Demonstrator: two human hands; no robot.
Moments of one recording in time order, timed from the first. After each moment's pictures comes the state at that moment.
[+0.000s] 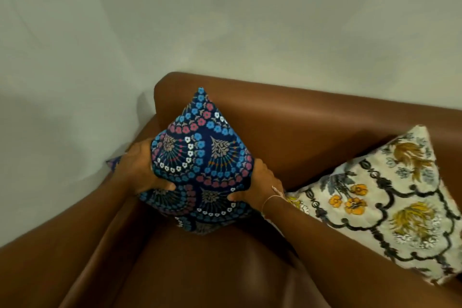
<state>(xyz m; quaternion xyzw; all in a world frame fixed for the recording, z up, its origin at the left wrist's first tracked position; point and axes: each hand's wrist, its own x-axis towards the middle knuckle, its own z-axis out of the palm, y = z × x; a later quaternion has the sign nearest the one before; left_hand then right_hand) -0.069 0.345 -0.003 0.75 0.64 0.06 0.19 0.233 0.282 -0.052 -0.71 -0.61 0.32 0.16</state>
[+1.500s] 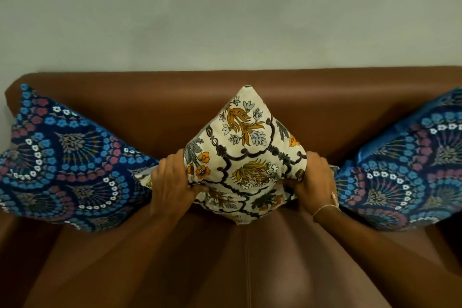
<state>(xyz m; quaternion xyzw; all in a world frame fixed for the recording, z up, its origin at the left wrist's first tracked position) 0.273 0.200 -0.054 0.81 0.55 0.18 0.08 0.580 0.091 -0.073 -0.82 -0.52 0.04 0.24</state>
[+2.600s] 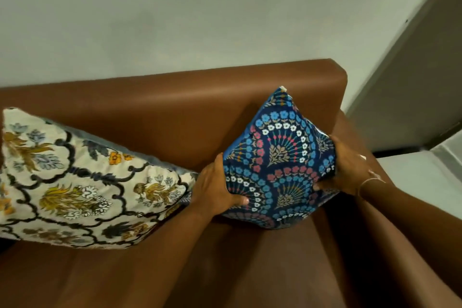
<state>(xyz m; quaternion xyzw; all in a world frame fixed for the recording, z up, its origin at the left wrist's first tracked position) 0.655 0.074 -0.069 0.83 0.44 0.05 0.34 0.959 -0.074 -0.037 -0.86 -0.47 0.16 0.11</state>
